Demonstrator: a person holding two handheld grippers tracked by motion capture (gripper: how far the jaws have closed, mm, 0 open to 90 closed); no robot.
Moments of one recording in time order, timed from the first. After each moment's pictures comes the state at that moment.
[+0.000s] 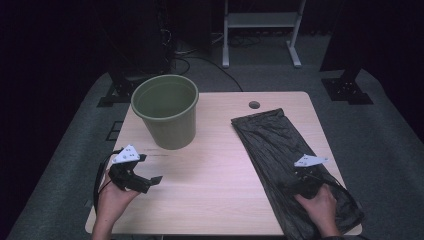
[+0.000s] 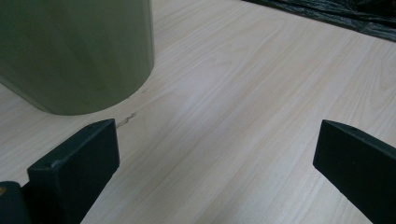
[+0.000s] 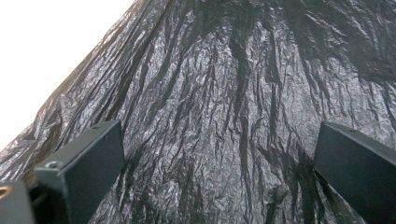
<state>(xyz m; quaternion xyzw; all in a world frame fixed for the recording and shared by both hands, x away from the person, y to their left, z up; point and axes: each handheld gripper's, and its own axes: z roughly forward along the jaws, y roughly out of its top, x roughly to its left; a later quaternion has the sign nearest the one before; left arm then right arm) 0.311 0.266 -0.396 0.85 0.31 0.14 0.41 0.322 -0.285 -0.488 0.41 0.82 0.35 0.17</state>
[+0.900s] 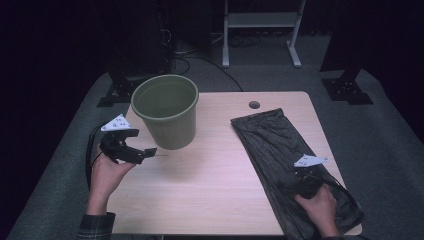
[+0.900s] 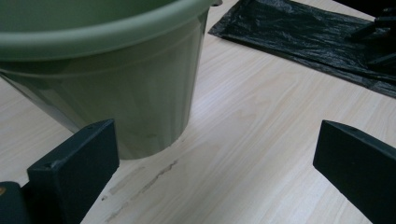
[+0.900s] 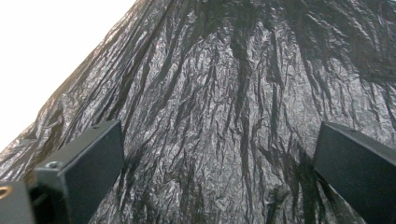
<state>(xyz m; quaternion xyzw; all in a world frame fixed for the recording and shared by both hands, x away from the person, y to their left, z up) 0.353 0.271 -0.327 0.83 0.34 0.16 0.42 0.322 -0.284 -0.488 0.41 0.83 0.35 0.17</state>
